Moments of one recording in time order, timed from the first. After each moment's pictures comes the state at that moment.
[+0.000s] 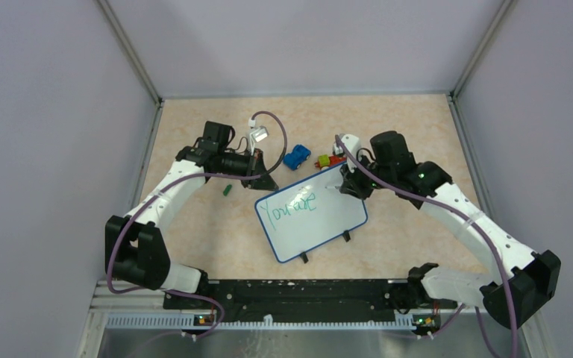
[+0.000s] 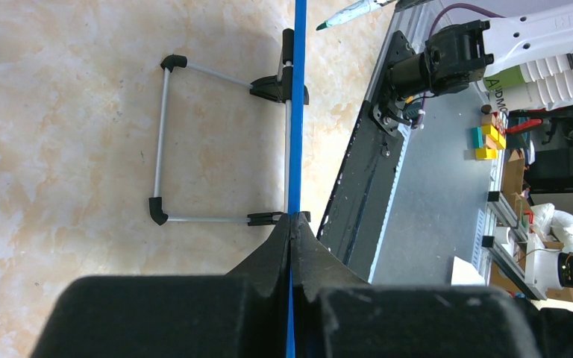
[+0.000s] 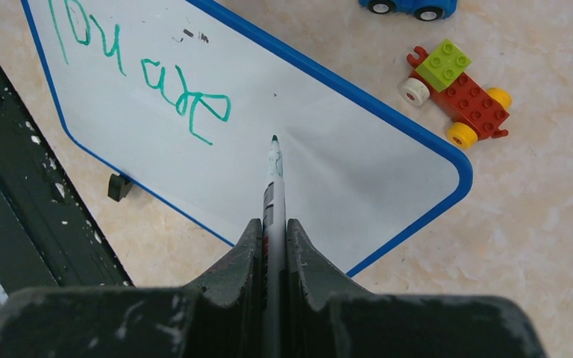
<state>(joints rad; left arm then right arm) -0.28 1.42 1.12 -0.62 1.04 0.06 0.58 1.14 1.09 -0.69 -0.32 -0.29</state>
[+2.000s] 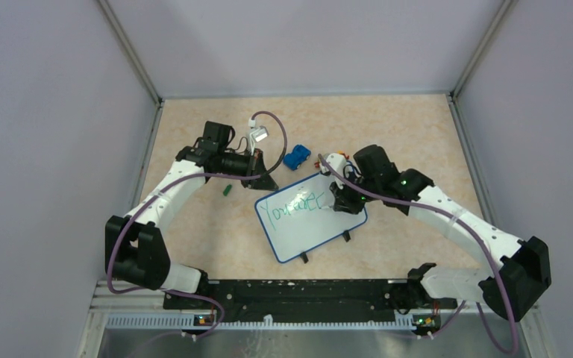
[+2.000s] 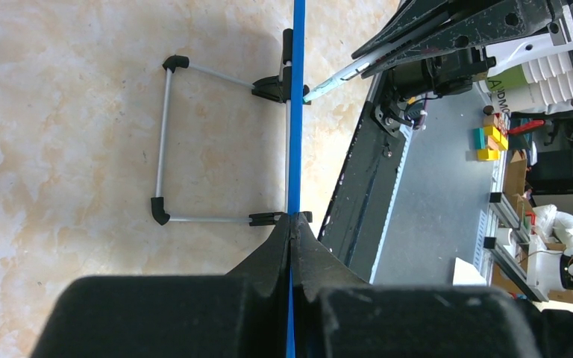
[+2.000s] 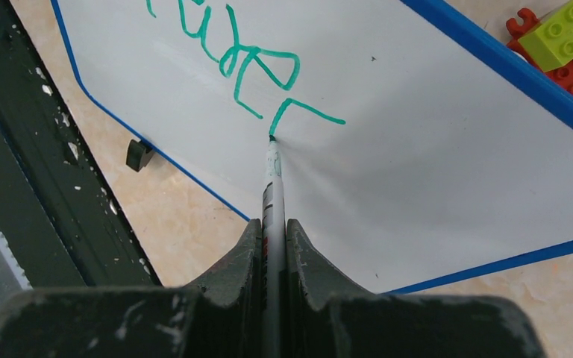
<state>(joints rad) -0.28 1.42 1.12 -0.62 1.03 0.06 0.67 1.19 0.99 -0.66 -0.33 -0.28</state>
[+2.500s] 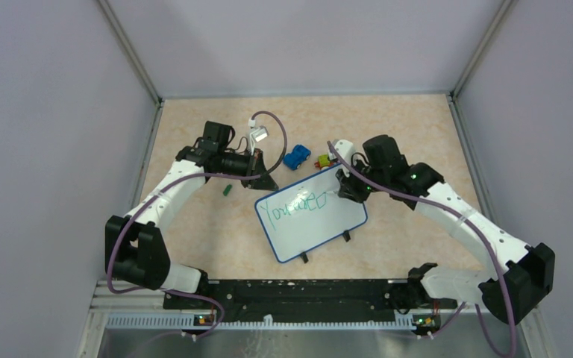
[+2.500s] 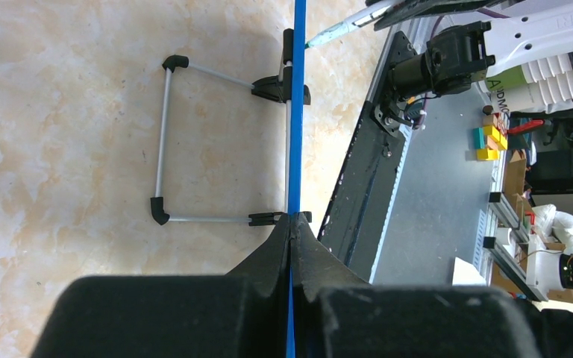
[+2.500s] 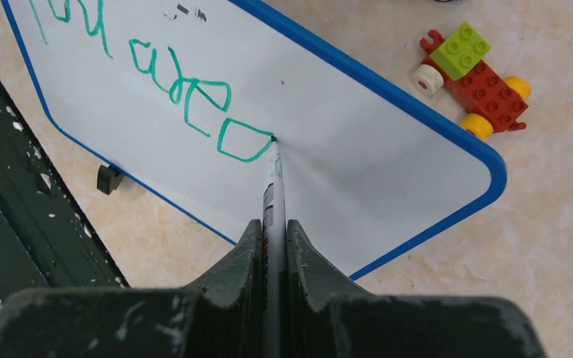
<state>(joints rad) -0.28 1.42 1.12 -0.62 1.03 0.06 0.61 1.17 1.06 -0.68 -0.29 -0.29</state>
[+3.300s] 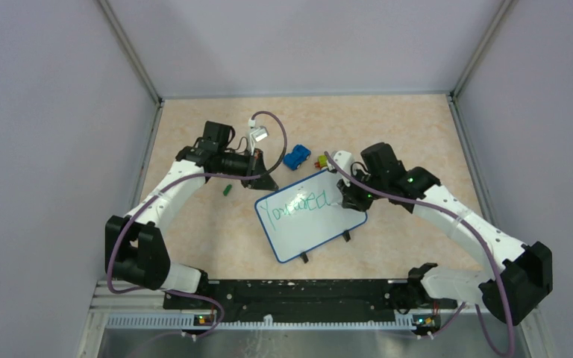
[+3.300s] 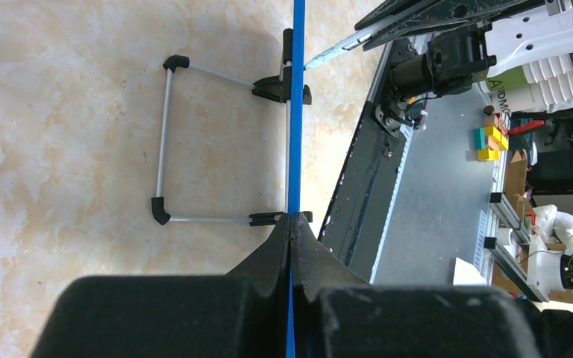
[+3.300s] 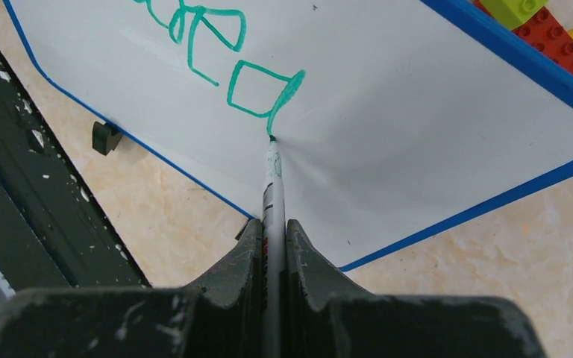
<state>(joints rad) -0.28 1.42 1.12 -0.62 1.03 0.06 0.61 1.17 1.00 -0.71 -0.30 -0.32</state>
